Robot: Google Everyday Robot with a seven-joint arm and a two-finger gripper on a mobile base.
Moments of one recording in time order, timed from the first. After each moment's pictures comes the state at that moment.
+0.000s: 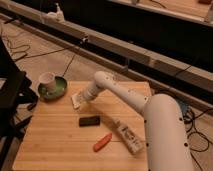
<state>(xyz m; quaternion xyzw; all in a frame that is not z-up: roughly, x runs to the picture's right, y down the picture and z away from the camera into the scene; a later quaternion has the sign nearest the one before) -0.154 0.091 0.931 -0.29 -0.37 0.01 0.88</state>
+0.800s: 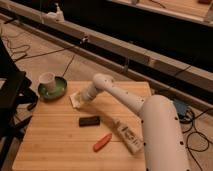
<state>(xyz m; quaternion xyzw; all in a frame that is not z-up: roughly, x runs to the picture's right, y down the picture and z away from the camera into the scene) -0.164 0.091 0.949 -0.26 -0.38 -0.03 0.89</state>
